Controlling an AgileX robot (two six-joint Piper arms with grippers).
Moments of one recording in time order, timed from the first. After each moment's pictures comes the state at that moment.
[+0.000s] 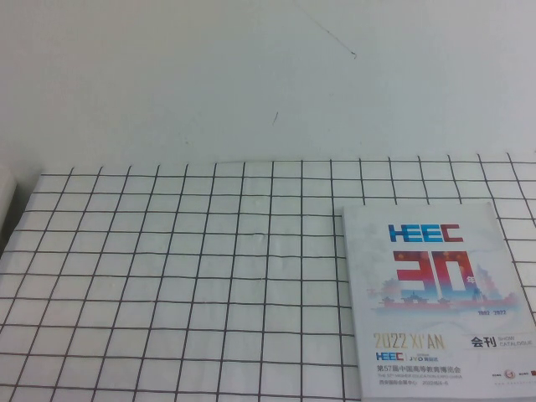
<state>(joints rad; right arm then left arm) 0.25 0.33 -0.57 0.13 0.91 -0.49 -0.06 0.04 0.01 -0.24 0.15 0.25</state>
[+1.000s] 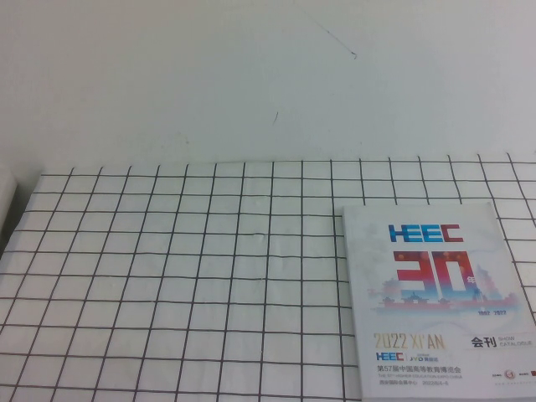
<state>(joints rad) 0.25 0.33 -0.56 0.13 0.91 -0.49 0.01 -0.01 0.02 -0.17 0.35 0.24</state>
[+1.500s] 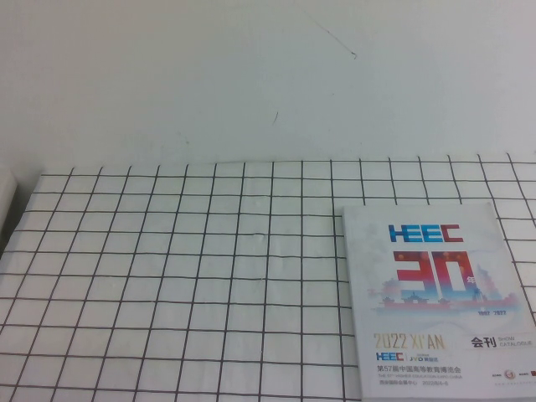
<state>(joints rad) 0.07 0.12 -0.39 0.25 0.61 -0.49 0.01 -0.01 0.02 -0.17 0.36 0.24</state>
